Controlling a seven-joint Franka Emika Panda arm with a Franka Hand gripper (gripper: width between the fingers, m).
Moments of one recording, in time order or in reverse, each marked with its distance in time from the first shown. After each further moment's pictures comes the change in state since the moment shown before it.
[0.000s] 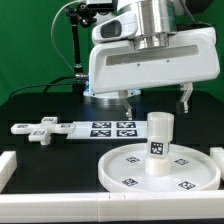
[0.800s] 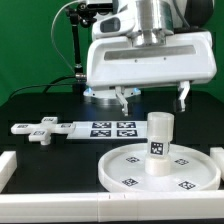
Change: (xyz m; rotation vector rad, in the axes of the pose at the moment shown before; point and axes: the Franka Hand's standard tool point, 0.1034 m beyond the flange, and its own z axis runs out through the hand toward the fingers) arm 0.010 0.007 -0.010 -0.077 0.325 -0.015
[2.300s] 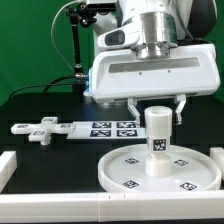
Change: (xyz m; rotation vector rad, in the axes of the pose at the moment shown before) arm -0.013 -0.006 0.023 -0.003 0.001 0.000
